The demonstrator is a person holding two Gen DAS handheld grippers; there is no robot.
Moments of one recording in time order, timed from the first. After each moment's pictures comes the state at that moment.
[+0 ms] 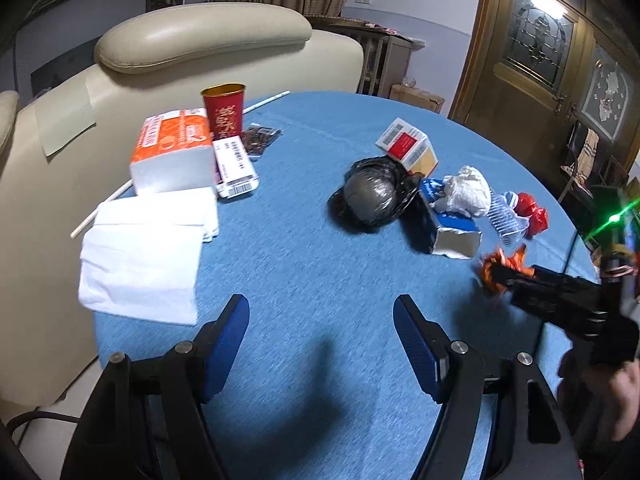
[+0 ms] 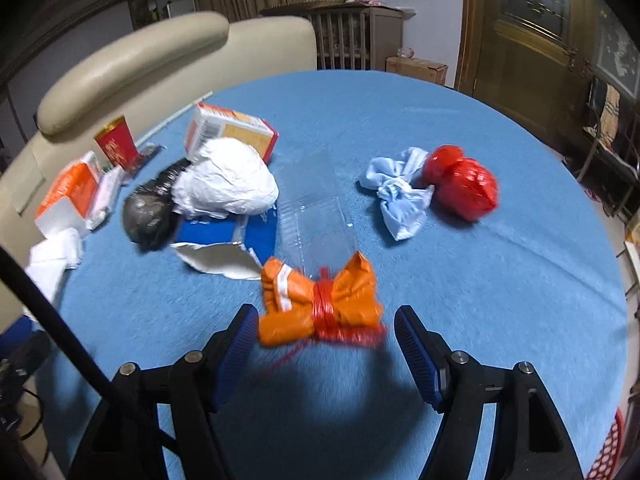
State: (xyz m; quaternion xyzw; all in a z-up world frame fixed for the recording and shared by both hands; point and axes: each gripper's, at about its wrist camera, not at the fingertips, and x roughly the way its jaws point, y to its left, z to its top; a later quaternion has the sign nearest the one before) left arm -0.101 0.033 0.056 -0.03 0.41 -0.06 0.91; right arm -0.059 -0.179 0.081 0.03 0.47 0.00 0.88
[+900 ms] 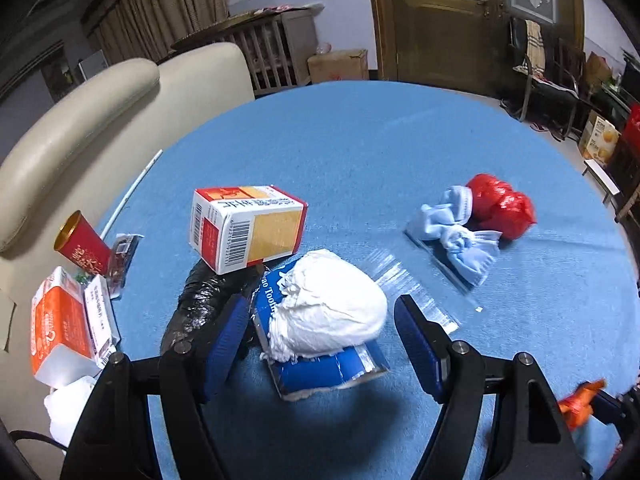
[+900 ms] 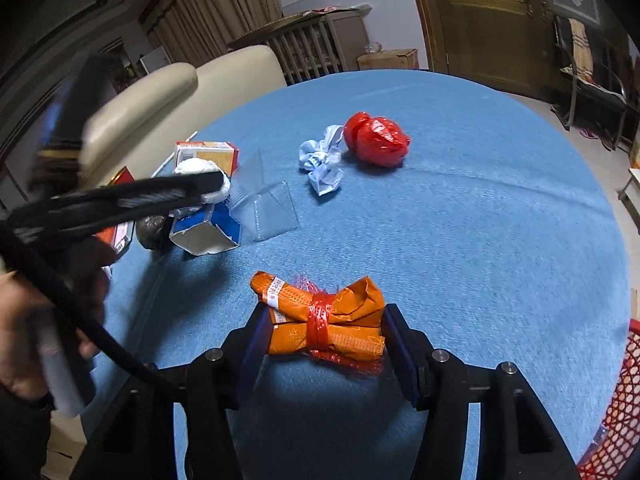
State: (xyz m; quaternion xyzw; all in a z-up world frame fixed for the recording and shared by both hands) left arm 0.015 -0.141 0.058 0.15 0.42 -0.15 0.88; right arm -0.142 -0.248 0.090 0.16 0.43 0.00 0.89
